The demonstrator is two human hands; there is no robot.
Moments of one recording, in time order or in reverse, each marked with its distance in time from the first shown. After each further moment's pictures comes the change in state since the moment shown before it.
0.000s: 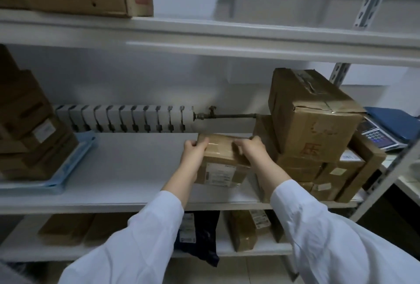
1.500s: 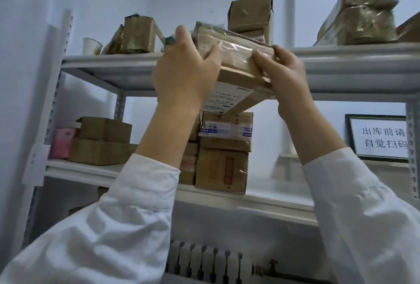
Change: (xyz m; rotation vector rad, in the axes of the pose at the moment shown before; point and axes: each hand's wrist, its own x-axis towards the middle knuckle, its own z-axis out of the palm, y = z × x) left_hand -0.313 0.338 -0.232 0.434 1.144 1.424; right_hand -0.343 -0.365 -0.062 0.675 -0.103 -1.401
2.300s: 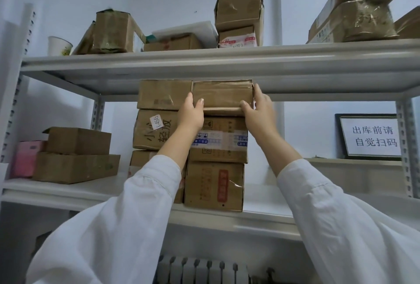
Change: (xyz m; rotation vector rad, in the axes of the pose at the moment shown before) left_hand 0.011 -0.085 0.164 -0.530 -0.459 -0.454; right_hand 0.055 0.130 0.006 -0.479 0.042 0.024
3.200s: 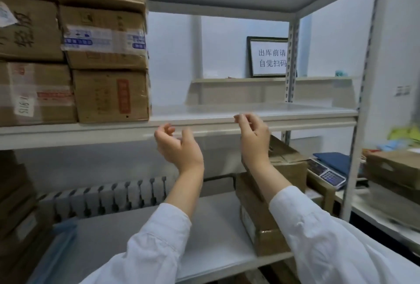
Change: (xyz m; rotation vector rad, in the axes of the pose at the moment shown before) left_hand -0.249 -0.078 0.161 -0.479 0.306 -0.307; right_hand -0.221 0.119 -0.141 -0.167 0.289 0.260
